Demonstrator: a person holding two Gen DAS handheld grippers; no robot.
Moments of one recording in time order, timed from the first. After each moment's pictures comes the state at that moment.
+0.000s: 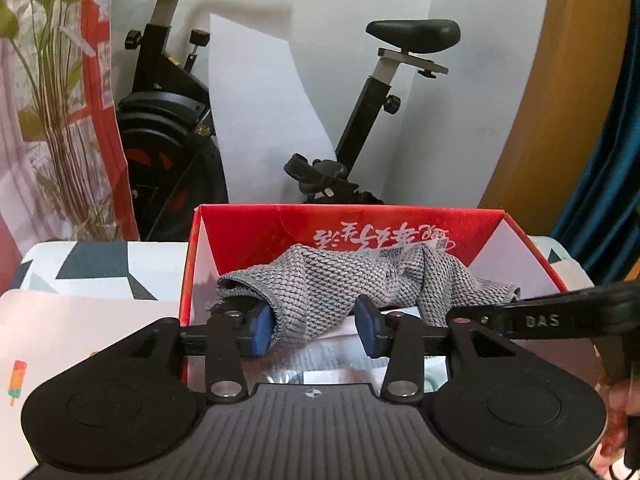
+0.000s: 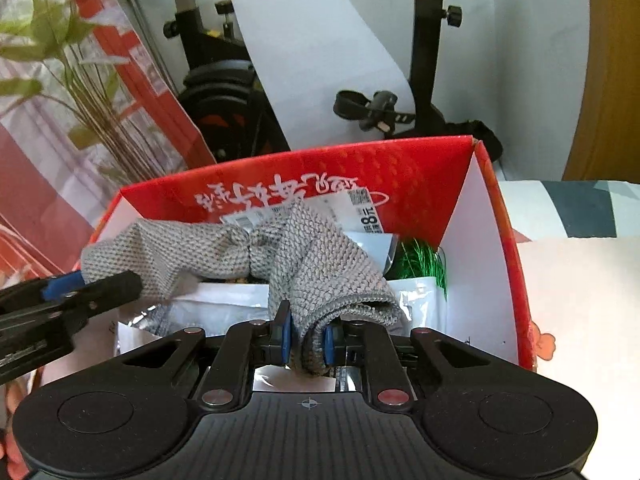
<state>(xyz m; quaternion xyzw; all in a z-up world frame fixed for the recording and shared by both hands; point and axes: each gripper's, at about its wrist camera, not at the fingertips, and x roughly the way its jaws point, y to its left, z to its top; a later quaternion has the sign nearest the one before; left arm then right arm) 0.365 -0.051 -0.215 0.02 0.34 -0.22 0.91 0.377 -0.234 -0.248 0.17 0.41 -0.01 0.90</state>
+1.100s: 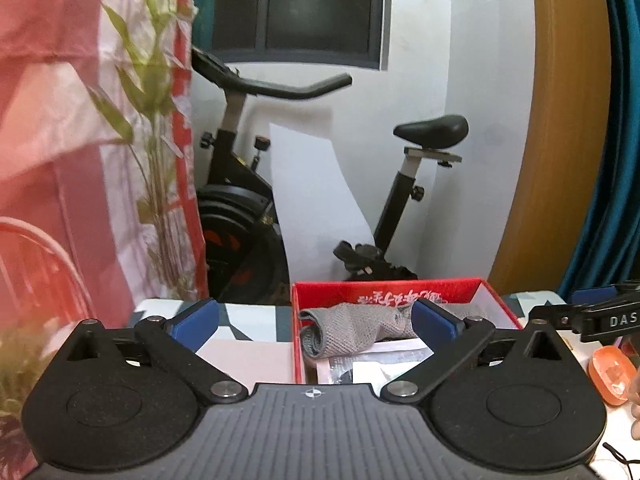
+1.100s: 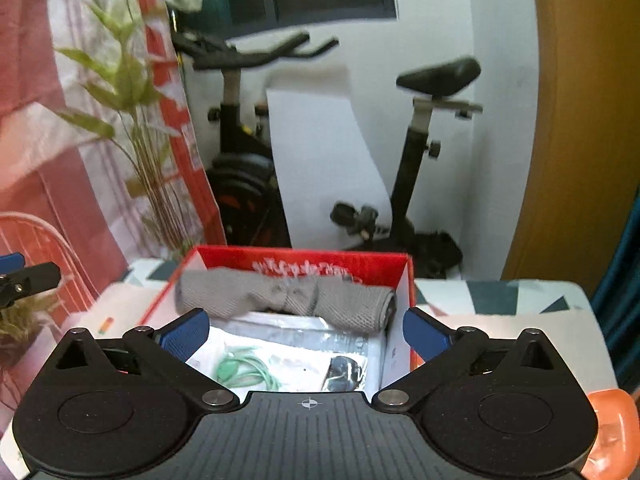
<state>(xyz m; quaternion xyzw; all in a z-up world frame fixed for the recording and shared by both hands) 0.241 0.016 -0.106 0.03 0.23 -0.16 0.96 0.217 -0.203 -0.115 0.08 0.27 -0.03 0.96</state>
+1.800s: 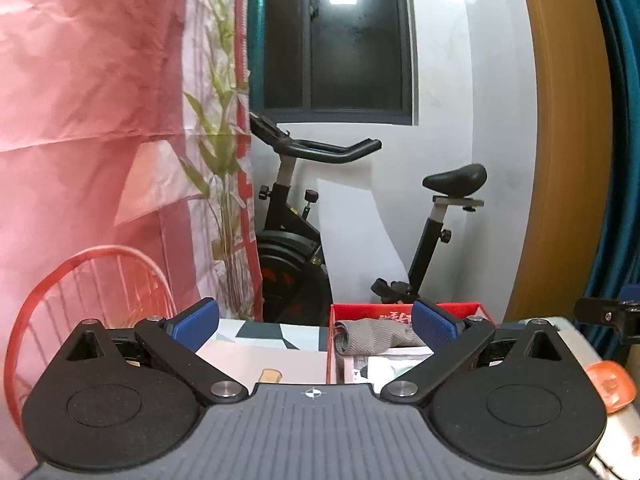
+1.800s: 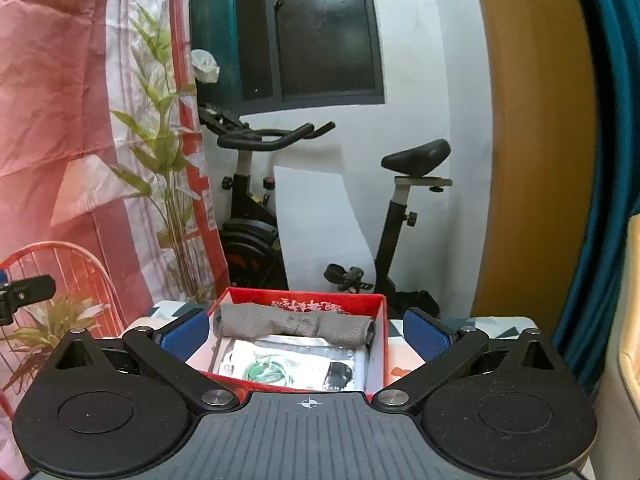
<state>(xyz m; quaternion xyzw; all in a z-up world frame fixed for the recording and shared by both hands) 0.092 0.028 -0.042 0.04 0.16 -0.07 0.98 0.052 -0.164 -0.056 0.06 0.17 -0.06 0.98</state>
